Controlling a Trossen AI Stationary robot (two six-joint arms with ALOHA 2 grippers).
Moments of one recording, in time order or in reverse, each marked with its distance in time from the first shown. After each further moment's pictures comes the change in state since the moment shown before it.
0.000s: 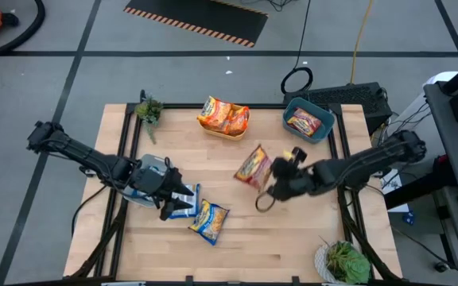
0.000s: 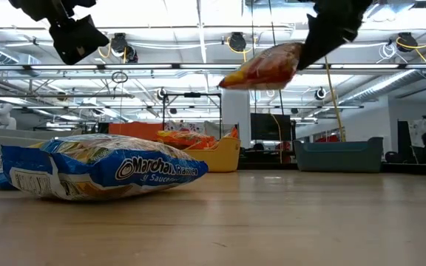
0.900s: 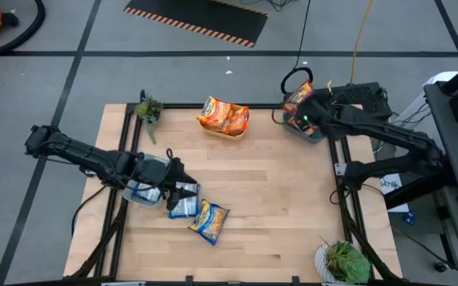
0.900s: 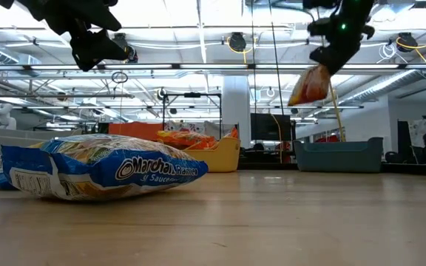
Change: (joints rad) left arm 0.125 0.000 0.000 -0.007 0.001 0.089; right arm -0.728 -0.237 0.001 -0.164 0.232 -0.431
